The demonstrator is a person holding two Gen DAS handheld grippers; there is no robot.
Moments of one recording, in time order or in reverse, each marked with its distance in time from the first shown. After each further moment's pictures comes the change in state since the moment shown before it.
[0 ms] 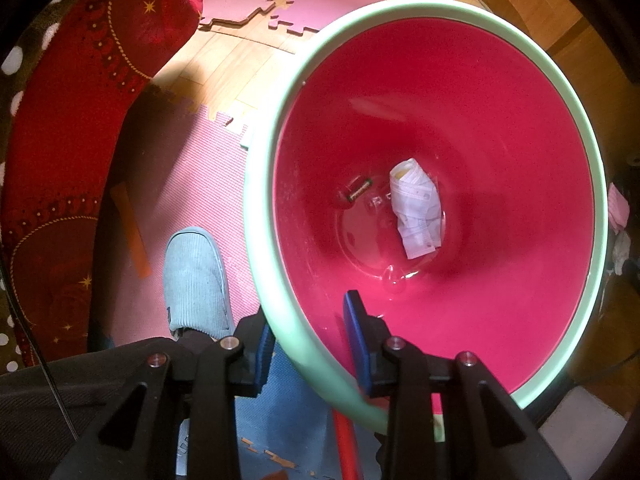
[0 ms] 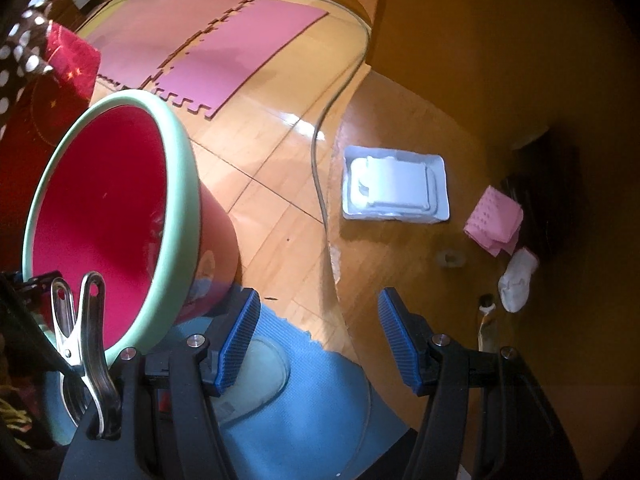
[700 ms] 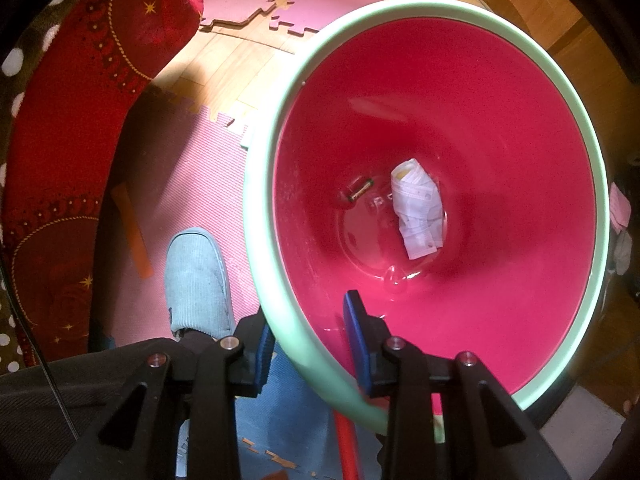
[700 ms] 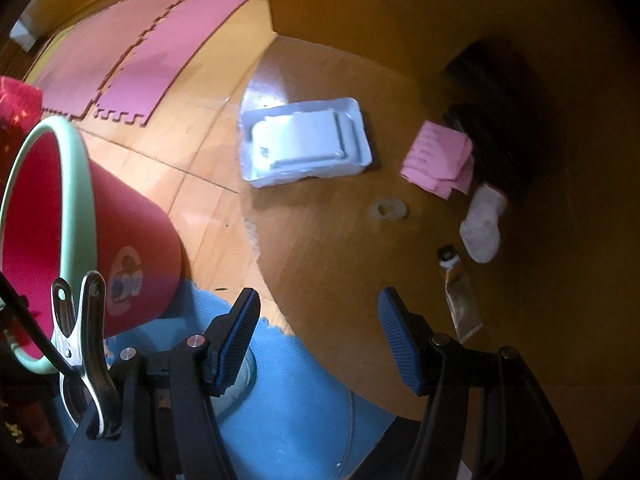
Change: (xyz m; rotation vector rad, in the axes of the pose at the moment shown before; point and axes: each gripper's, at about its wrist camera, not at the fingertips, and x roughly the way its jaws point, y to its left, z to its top) left arm 0.000 0.001 0.001 0.001 -0.001 0.004; right arm 0.024 -0.072 -0.029 0.188 0.057 -0.046
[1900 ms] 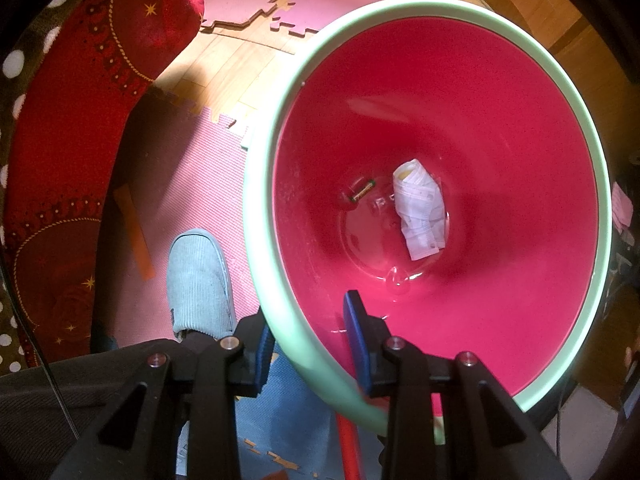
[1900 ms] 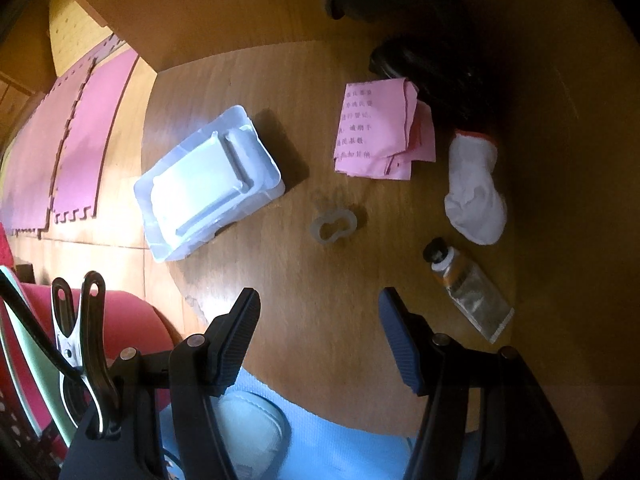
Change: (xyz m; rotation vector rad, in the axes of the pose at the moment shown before) left arm 0.000 0.002 0.001 0.000 -0.004 0.010; right arm 0.060 -0.068 0.031 0.366 0.018 0.060
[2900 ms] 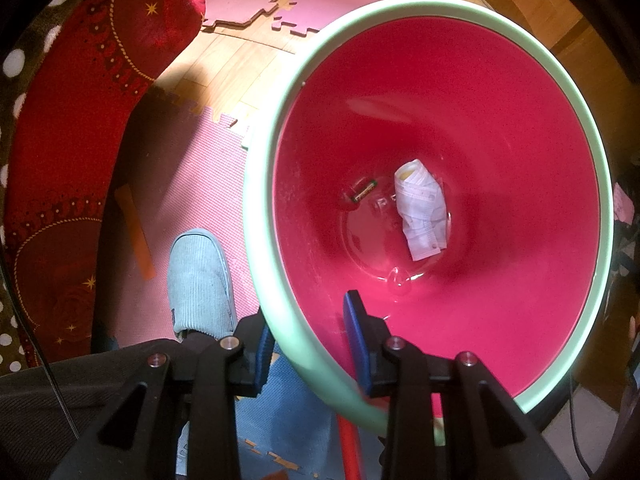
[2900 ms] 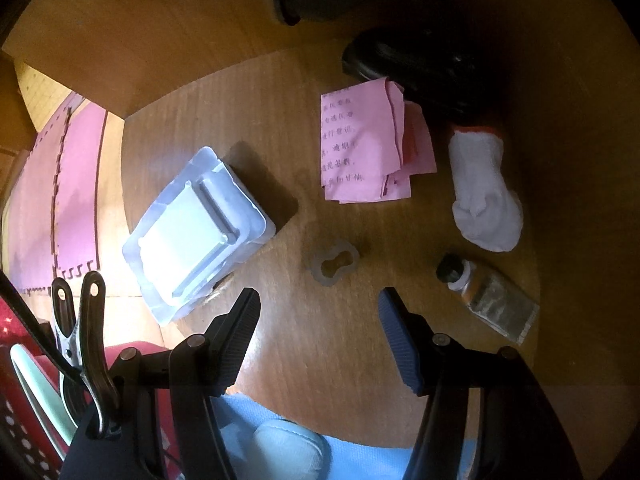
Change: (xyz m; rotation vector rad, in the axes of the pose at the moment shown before) left arm 0.000 -0.001 0.001 -0.002 0.001 0.004; right arm 0.017 -0.008 0.023 0.178 0.003 0.042
